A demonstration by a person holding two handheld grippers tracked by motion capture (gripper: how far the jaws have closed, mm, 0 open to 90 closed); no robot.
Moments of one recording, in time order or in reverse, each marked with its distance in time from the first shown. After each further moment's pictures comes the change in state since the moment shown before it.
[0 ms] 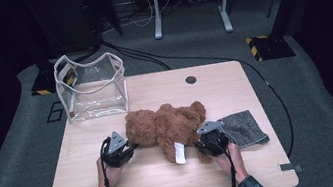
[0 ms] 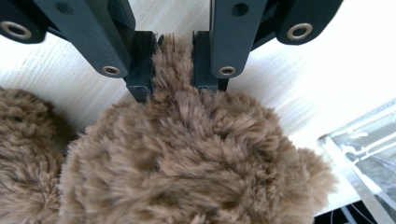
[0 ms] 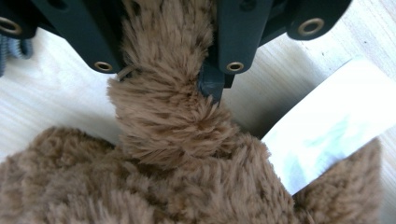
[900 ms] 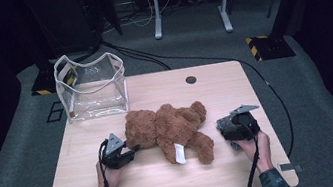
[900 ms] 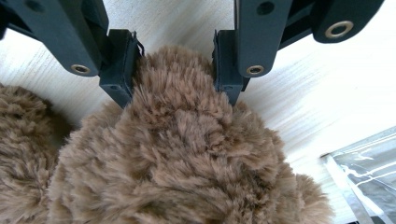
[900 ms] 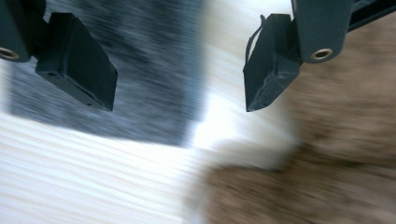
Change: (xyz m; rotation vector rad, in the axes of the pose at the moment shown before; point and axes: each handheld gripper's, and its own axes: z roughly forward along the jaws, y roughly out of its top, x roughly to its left) left arm 0.002 -0.008 -0.001 -0.002 -0.003 -0.067; right arm -0.087 -0.016 -0.046 0.063 -0.219 0.243
